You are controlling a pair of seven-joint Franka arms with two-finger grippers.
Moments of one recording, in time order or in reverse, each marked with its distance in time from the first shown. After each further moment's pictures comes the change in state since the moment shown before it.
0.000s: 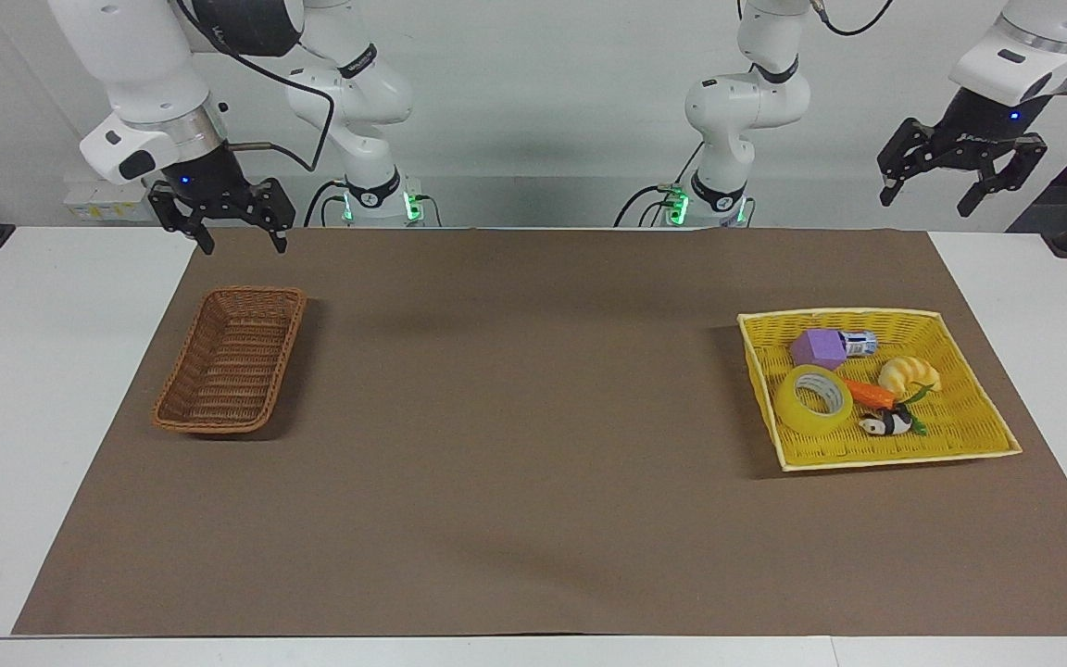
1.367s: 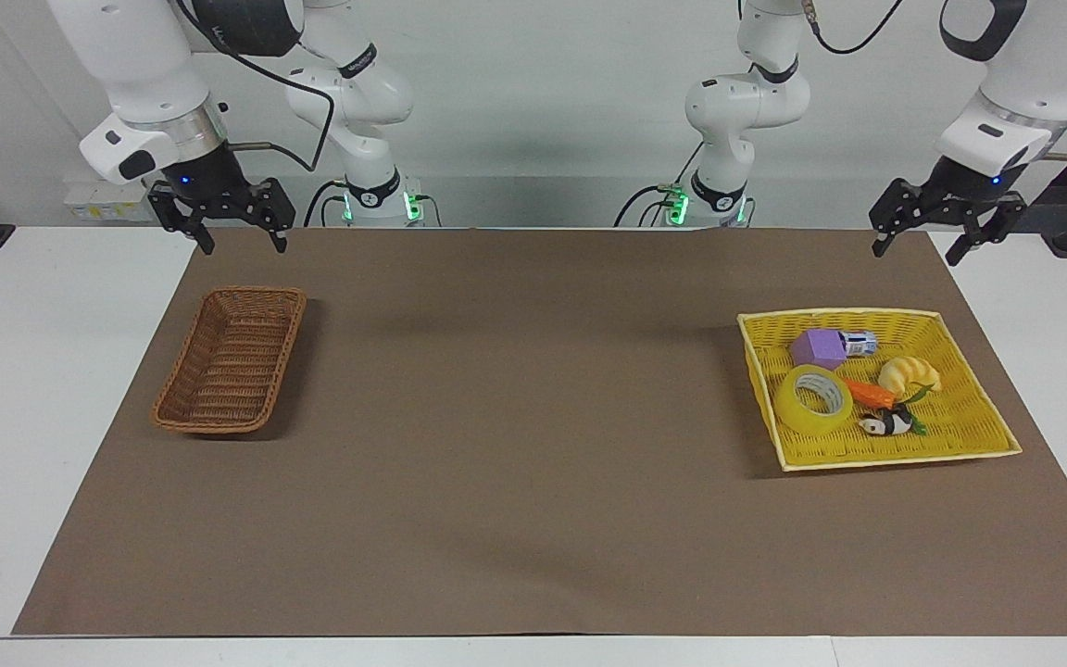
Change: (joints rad) left arm 0.015 -0.005 0.013 -0.253 0.000 0.263 0.004; right arm 0.000 0.000 0.000 0.000 0.000 0.000 0.000
